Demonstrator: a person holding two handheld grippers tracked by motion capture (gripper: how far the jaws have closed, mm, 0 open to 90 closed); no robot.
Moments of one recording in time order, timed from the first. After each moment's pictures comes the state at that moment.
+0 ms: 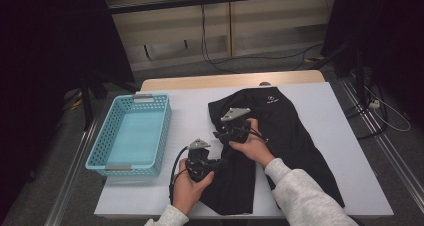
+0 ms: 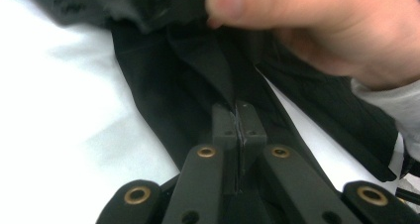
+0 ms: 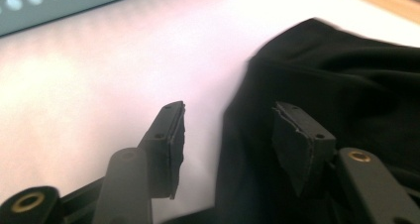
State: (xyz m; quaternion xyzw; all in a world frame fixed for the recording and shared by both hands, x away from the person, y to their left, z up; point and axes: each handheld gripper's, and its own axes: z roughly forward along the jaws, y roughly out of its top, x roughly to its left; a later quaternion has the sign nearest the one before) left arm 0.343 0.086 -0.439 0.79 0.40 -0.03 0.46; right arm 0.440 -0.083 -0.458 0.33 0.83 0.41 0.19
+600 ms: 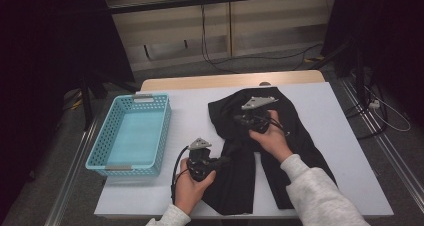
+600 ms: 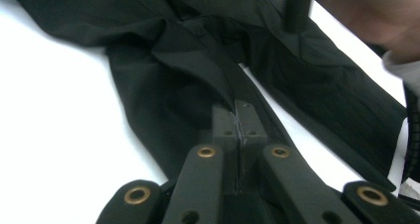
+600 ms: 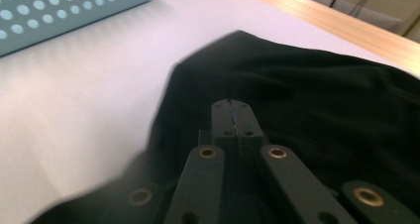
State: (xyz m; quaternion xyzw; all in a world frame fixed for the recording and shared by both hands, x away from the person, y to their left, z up) left arm 0.343 0.078 -0.439 0.79 0.39 -0.02 0.47; right arm 0.436 -0.149 -0.421 0.37 0.80 0.42 0.20
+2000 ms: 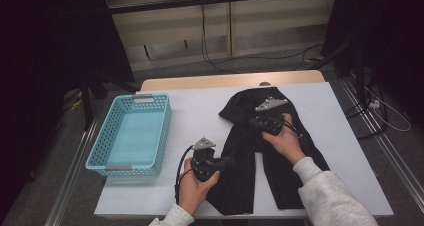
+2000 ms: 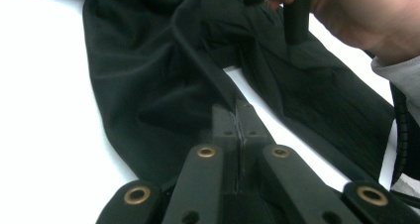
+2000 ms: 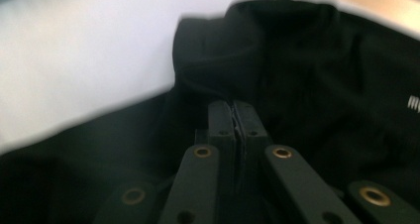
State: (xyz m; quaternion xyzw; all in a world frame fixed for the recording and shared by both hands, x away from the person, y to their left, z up) left arm 0.340 0.069 -0.436 0.79 0.38 -0.02 0.48; right arm 0.432 -0.183 -0.443 0.42 0.81 0.37 0.19
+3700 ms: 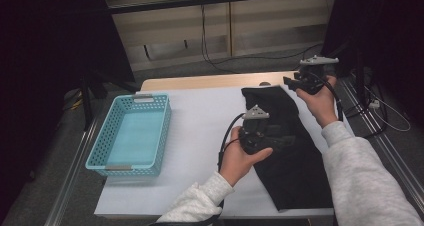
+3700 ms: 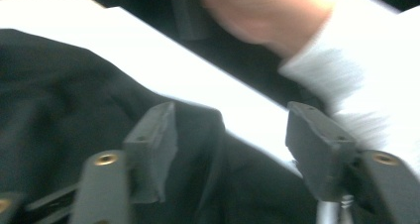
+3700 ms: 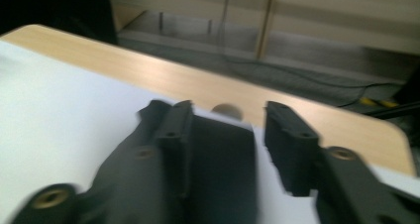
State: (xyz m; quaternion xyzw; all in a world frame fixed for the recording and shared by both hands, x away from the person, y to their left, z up) left arm 0.374 -0.045 -0.375 0.81 0.25 -0.03 0.54; right arm 0.478 -0.286 -0.355 0.51 0.70 0.40 0.30
